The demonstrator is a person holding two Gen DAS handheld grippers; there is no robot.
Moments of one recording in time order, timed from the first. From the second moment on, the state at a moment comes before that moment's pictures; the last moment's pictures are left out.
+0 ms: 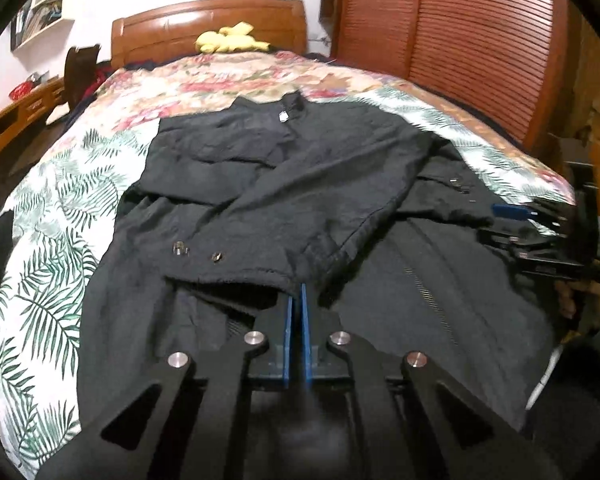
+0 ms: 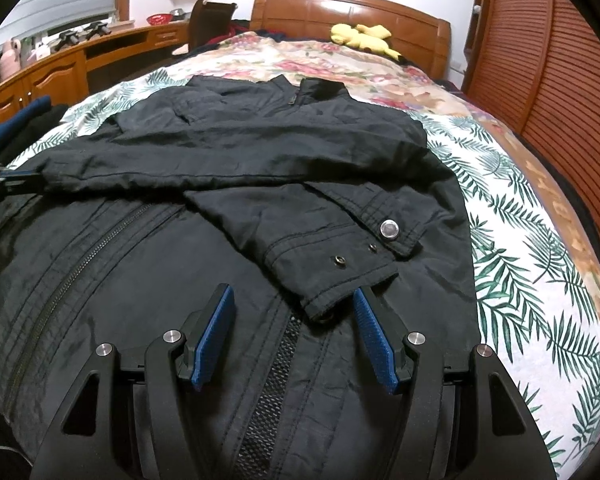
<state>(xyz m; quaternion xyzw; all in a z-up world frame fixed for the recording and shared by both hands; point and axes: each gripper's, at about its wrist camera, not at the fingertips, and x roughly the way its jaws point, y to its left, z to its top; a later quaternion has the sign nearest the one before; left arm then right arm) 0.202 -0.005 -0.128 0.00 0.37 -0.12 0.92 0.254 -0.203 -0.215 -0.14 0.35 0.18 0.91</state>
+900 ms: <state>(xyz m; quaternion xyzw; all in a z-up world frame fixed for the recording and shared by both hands) 0.116 0.089 -0.139 0.00 0.40 -0.02 0.92 0.254 -0.191 -0.223 -0.16 0.36 0.17 0.90</state>
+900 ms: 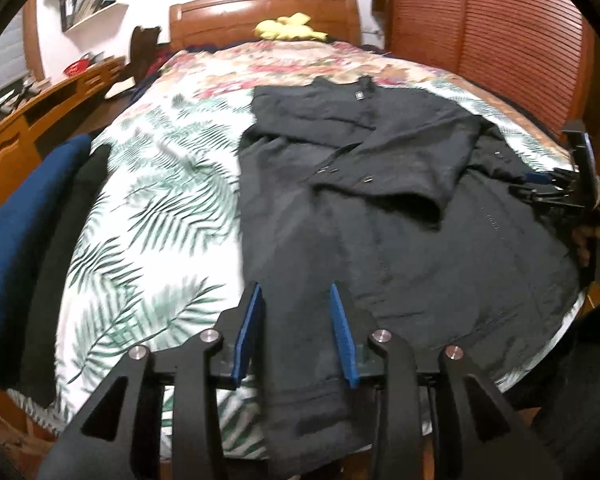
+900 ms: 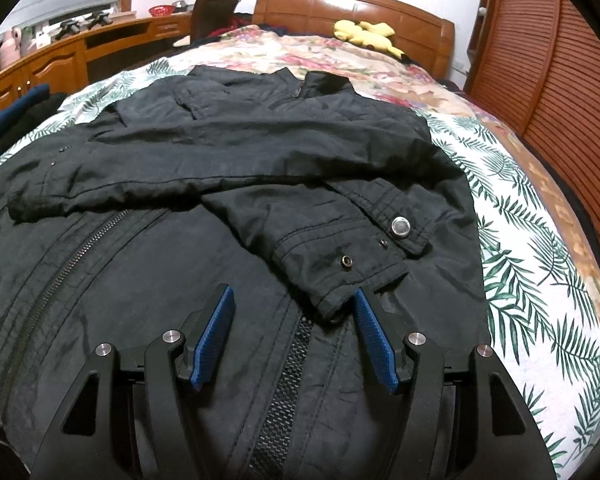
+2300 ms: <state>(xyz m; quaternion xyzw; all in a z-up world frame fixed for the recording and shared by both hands) 0.098 0.108 -0.163 -0.04 0.42 -0.03 0.91 0.167 -0.318 -0.215 -0.09 0.43 0.17 0.88</state>
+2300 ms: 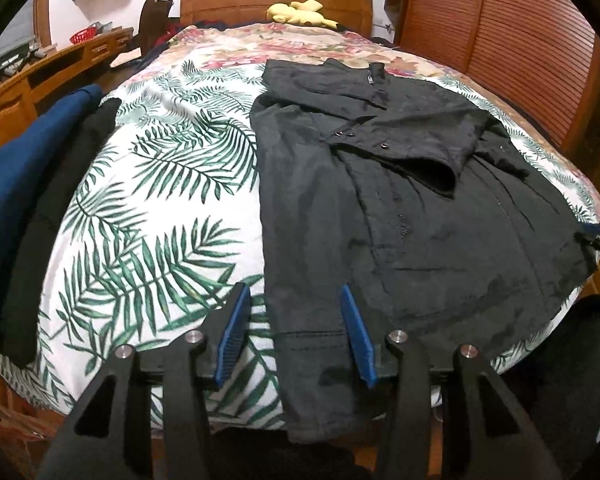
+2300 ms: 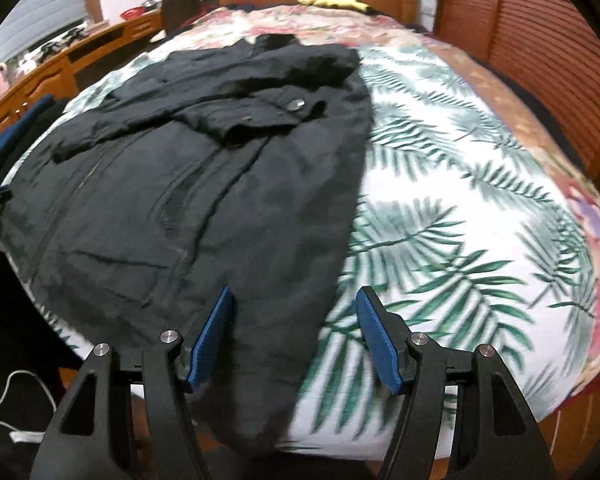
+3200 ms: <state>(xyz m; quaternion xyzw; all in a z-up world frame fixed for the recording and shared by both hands) 0.074 0.106 -0.168 -0.06 0.40 -0.06 0.91 0.153 -0.313 -0.220 -0.05 0.45 0.20 0.87</state>
